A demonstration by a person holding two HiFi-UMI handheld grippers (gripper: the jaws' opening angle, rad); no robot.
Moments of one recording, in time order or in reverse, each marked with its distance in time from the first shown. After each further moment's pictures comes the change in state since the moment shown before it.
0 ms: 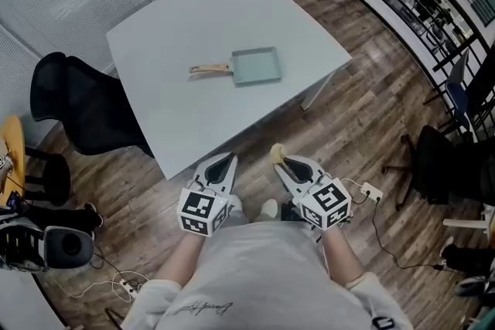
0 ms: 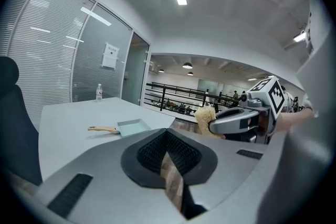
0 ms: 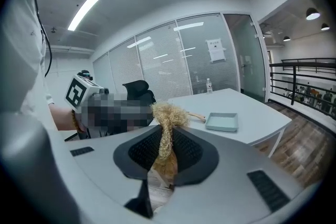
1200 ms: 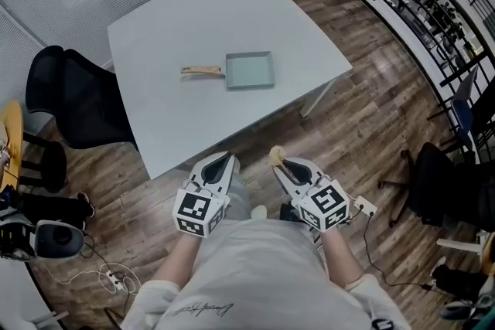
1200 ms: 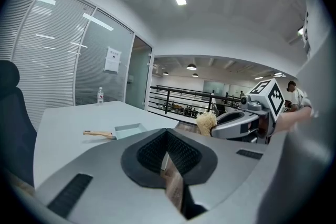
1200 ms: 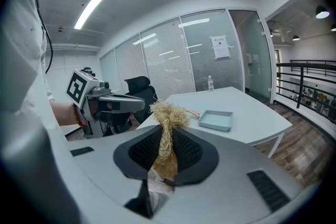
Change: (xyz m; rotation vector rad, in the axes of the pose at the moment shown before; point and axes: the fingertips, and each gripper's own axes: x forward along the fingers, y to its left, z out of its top) left arm 0.047 -0.022 0.011 0.012 -0.038 0.074; right arm -0.013 -0.060 -0.011 -0.047 0.035 0.070
